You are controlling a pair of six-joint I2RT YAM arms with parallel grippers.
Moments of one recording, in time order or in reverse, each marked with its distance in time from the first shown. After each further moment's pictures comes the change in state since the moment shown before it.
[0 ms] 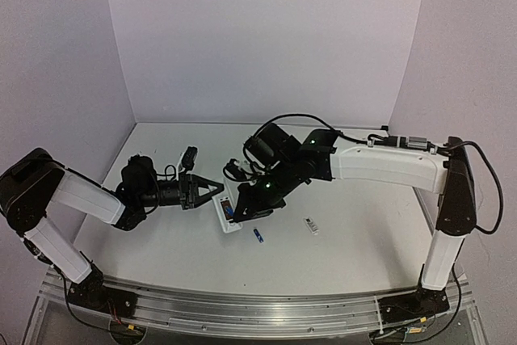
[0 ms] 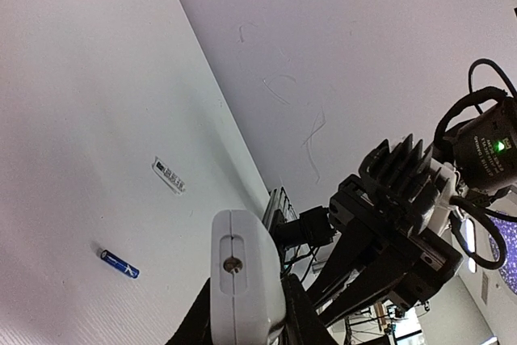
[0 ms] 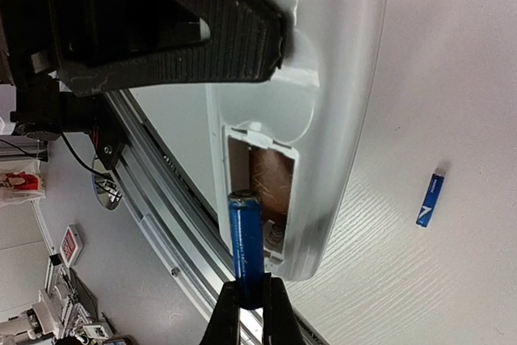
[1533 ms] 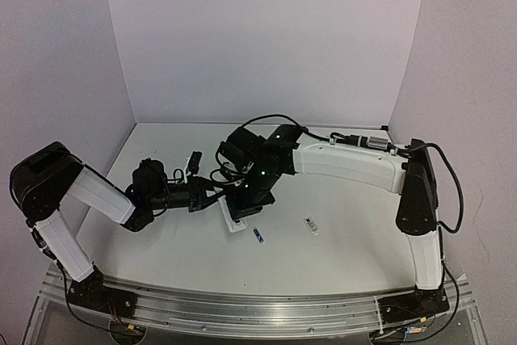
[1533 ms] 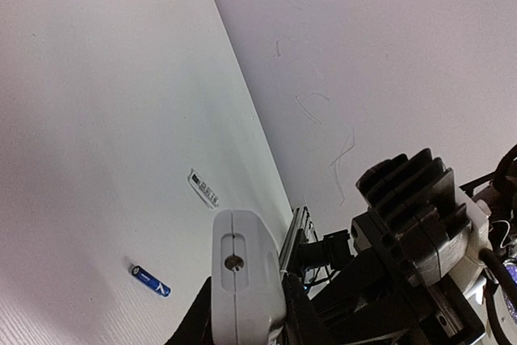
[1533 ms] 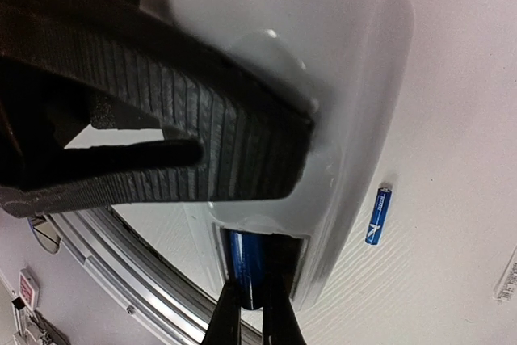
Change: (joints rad) left arm -0.038 0.114 0.032 0.033 -0.106 -0.027; right arm 0.011 0.257 0.337 -0.257 0.196 0.031
